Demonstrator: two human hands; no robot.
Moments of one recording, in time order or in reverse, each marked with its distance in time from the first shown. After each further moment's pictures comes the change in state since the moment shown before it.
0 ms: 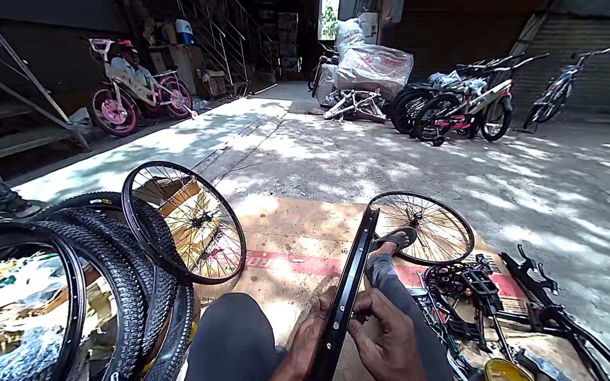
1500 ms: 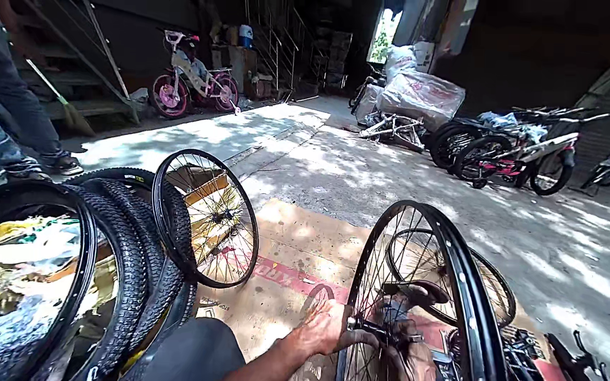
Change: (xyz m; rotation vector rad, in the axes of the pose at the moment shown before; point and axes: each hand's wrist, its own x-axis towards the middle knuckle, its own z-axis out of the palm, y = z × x) left_hand 0.124 -0.018 -0.089 1.563 -0.274 -0.340; right_hand -0.008 0.166 -0.008 -0.345 -0.152 0.228
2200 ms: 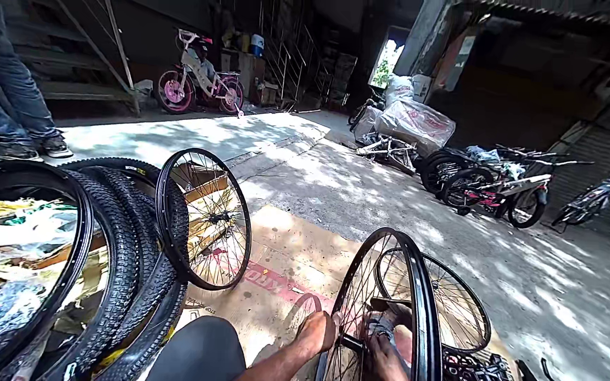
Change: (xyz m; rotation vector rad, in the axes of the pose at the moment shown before) left_hand 0.014 0.003 0.010 -0.283 -0.055 -0.460; right_hand 0.023 0.002 0.016 0.179 -0.286 0.572
